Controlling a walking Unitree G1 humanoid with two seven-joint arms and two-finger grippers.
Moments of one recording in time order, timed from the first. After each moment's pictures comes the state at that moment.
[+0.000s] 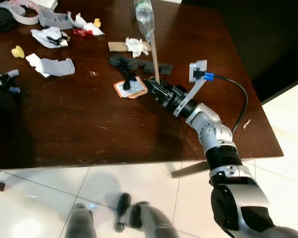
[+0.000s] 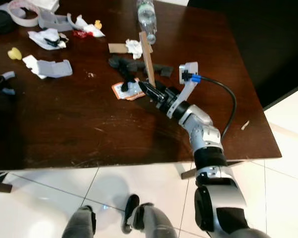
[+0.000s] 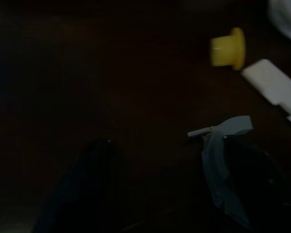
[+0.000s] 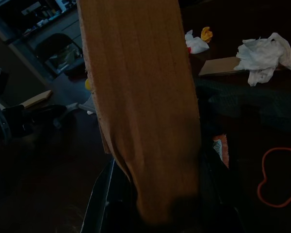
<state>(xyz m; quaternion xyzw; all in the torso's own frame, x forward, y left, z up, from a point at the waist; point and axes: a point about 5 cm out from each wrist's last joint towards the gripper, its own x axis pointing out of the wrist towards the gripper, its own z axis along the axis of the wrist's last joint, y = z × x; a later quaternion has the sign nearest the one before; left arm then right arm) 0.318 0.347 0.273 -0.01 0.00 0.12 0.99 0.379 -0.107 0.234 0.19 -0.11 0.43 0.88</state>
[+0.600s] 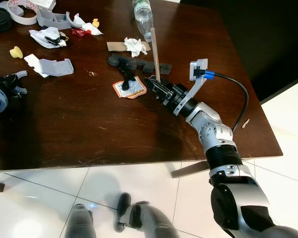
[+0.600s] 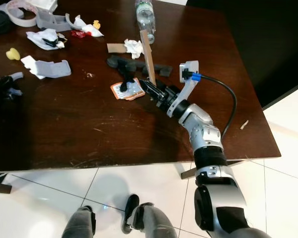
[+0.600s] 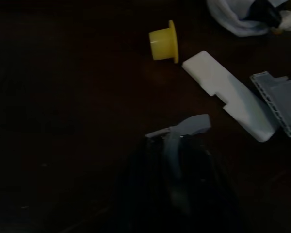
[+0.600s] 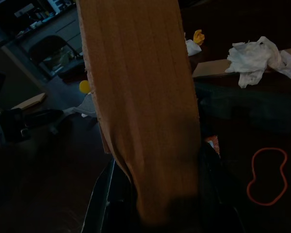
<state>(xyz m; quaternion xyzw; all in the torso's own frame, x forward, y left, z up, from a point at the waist) 0.321 0.329 0.271 -0.02 0.02 0.07 1.00 0.381 -0.106 0.237 0.19 -0.11 0.42 0.88</state>
